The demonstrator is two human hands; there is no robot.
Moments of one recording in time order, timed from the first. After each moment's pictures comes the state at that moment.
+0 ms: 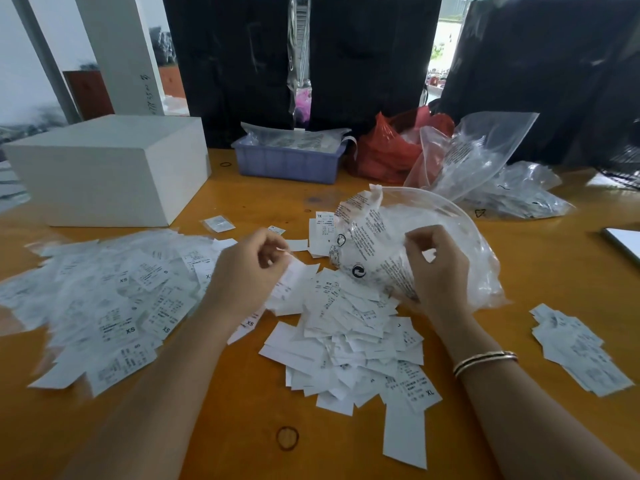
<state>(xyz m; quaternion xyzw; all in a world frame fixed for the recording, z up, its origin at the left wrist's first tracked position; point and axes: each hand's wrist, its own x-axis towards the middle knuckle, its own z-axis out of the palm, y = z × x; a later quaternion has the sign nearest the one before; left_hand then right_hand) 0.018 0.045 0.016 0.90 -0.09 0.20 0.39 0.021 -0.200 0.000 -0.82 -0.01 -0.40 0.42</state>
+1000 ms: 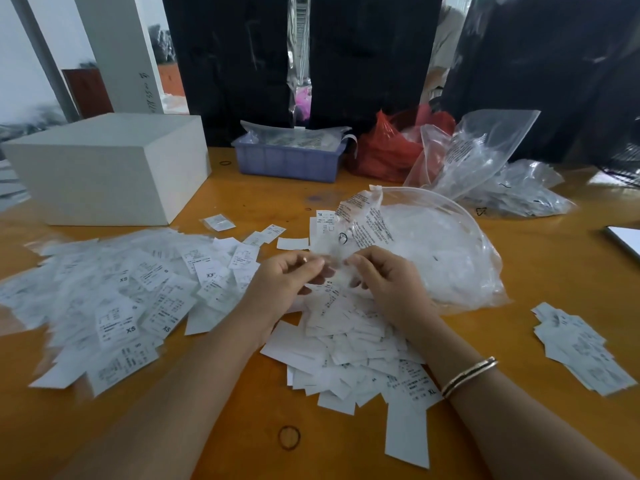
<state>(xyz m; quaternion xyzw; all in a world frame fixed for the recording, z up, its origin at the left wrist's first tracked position) 0.015 0.015 0.003 0.74 -0.10 0.00 0.66 0.005 -0.160 0.003 -0.85 -0.11 -0.17 0.48</state>
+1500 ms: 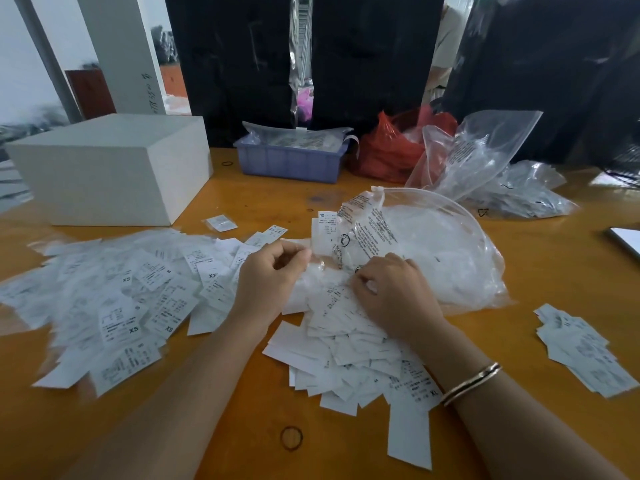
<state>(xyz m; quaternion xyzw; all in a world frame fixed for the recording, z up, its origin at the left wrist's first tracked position) 0.019 0.020 0.000 0.78 -0.08 0.18 0.60 0.007 -0.165 -0.002 -0.96 -0.14 -0.21 0.12</state>
